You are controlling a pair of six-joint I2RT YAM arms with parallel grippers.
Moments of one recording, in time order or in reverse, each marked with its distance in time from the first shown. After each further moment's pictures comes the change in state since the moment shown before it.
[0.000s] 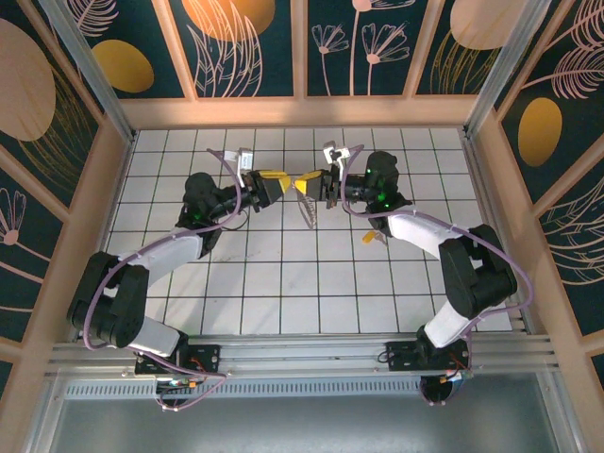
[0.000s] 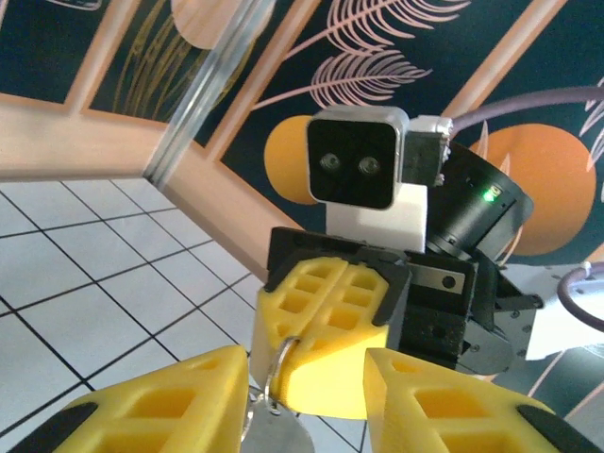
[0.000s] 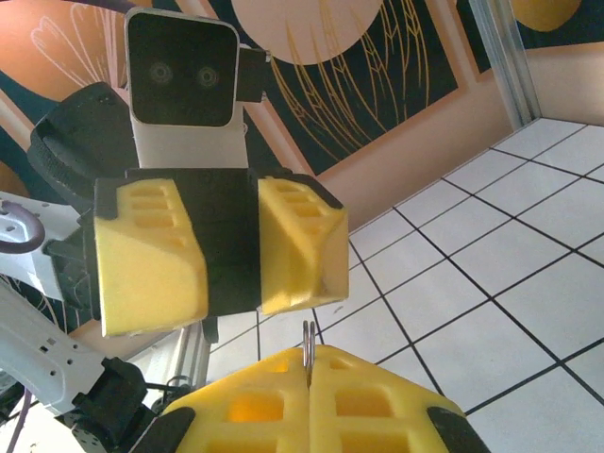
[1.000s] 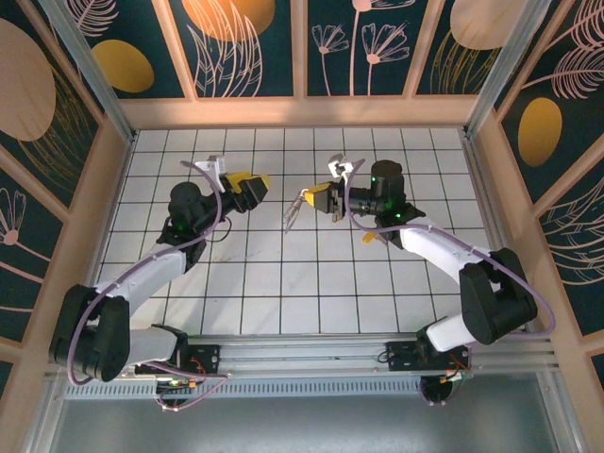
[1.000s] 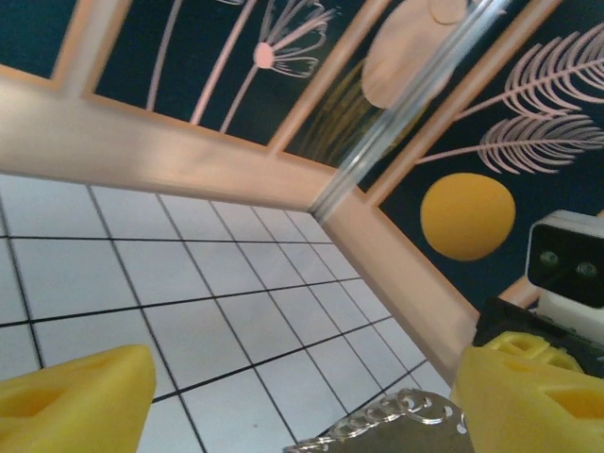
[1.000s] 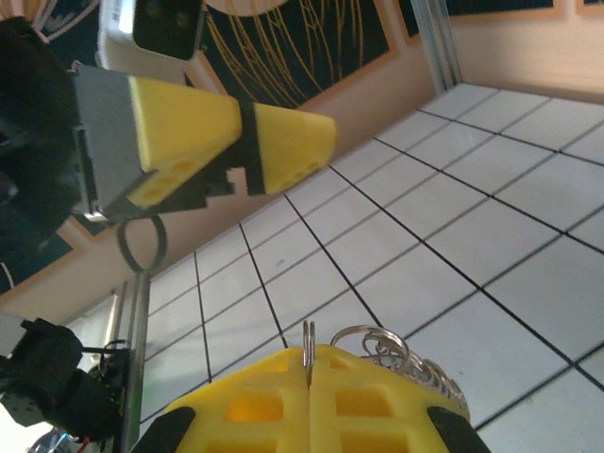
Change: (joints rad) left arm 0.067 -0.183 -0.100 -0.241 -0.314 0.101; right arm 0.006 -0.170 -0.092 -0.282 0.133 -0.221
